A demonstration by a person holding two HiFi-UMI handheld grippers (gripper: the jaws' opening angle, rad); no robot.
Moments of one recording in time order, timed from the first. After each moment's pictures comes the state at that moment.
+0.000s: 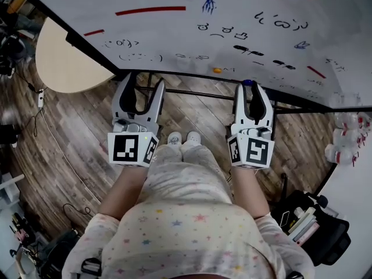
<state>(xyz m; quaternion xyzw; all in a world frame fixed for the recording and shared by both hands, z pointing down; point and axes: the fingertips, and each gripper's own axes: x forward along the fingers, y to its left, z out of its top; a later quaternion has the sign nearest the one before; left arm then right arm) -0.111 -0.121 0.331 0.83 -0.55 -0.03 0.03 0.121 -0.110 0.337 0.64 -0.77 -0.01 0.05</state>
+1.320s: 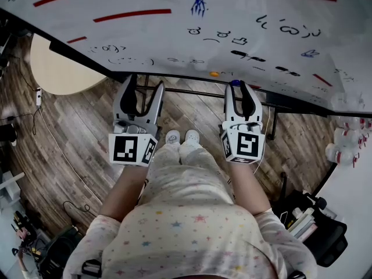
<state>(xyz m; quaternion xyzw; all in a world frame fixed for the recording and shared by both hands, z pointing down) -0.093 -0.146 0.374 0.84 -0.55 -0.02 0.05 0.124 -0.144 0.407 0.61 -0.78 0.02 0.10</state>
